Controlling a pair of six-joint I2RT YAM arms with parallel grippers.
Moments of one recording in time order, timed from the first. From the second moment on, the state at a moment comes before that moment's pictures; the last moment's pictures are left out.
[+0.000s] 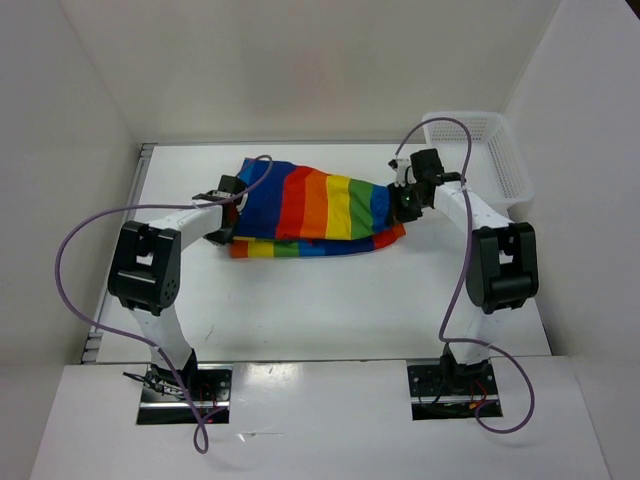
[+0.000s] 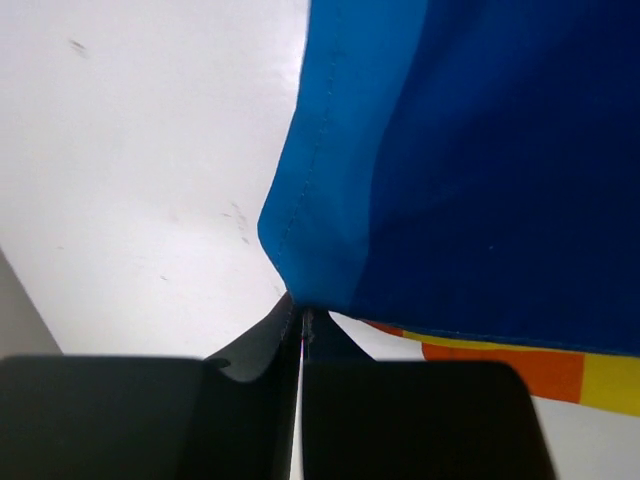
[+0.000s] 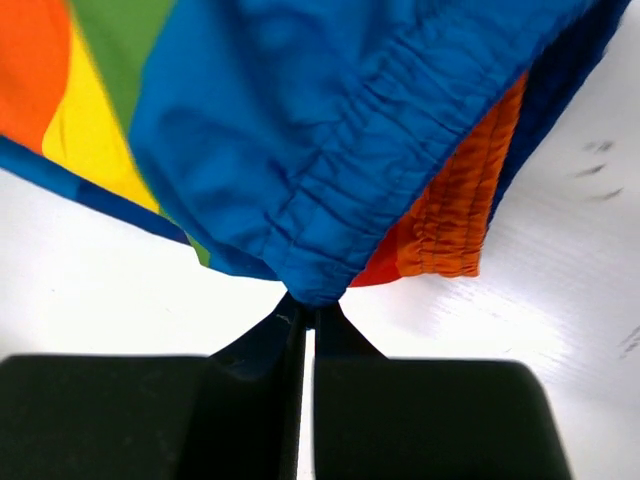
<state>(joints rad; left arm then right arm) -0.20 1.83 1.18 -0.54 -0.38 0.07 0.15 1.79 1.32 -0.60 -0.34 -0.01</state>
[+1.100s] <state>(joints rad) -0.33 1.74 1.11 -0.61 -0.35 0.07 0.01 1.58 1.14 -0.77 -0.37 -0.27</state>
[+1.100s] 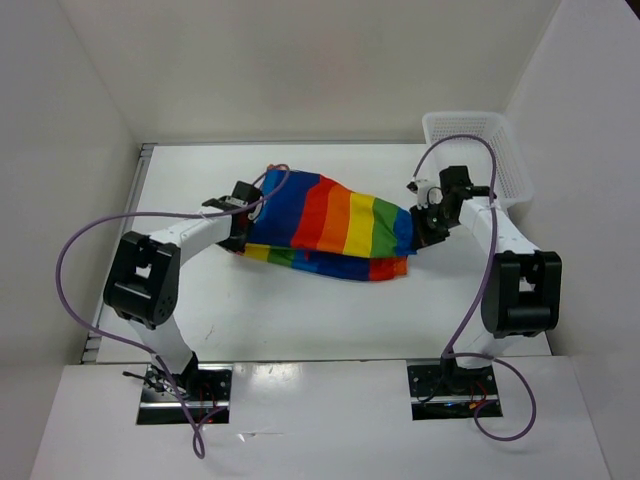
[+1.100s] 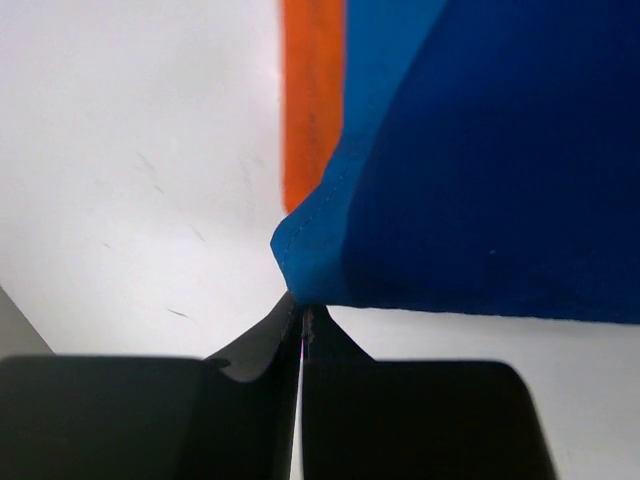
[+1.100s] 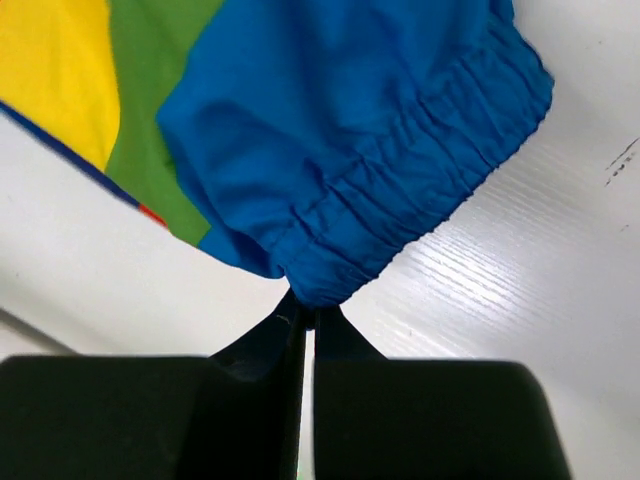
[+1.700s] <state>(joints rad) -0.23 1.74 1.19 -0.58 -0.36 0.07 0.10 1.68 1.26 -1.19 -0.58 -0.62</state>
